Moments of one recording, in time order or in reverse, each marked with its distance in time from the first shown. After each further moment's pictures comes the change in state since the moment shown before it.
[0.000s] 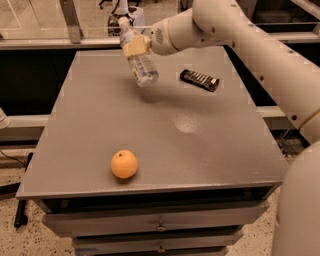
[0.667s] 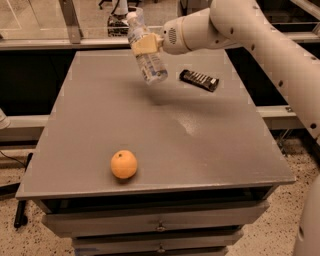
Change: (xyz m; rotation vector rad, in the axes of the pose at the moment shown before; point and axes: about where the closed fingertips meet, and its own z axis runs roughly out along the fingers) arm -0.001 -0.001 -0.033 -0.020 -0.054 -0.047
